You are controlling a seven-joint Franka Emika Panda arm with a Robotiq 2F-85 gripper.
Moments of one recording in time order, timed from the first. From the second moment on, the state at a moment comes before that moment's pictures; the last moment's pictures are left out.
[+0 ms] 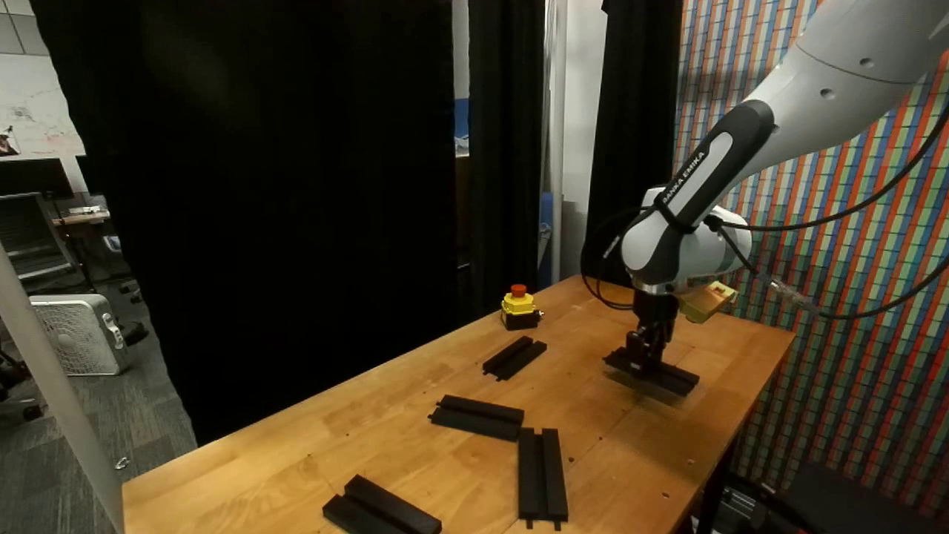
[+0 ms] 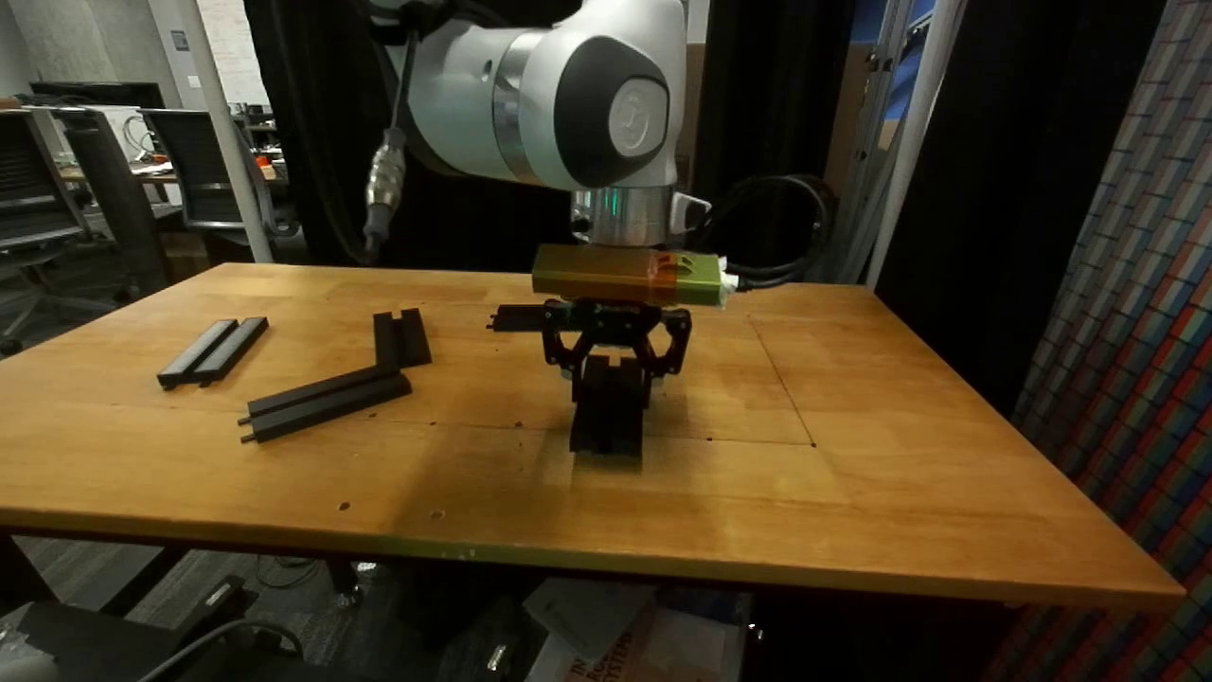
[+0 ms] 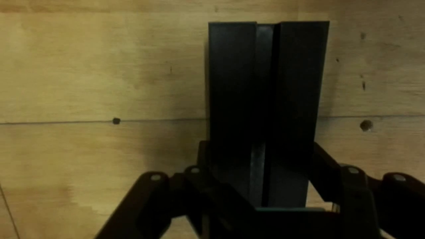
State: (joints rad) arm -0.18 0.11 -0.10 -2.49 0.04 2.59 -0.47
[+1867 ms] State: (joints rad) arm 0.15 0.18 0.19 -2.18 0.01 2.37 -0.30
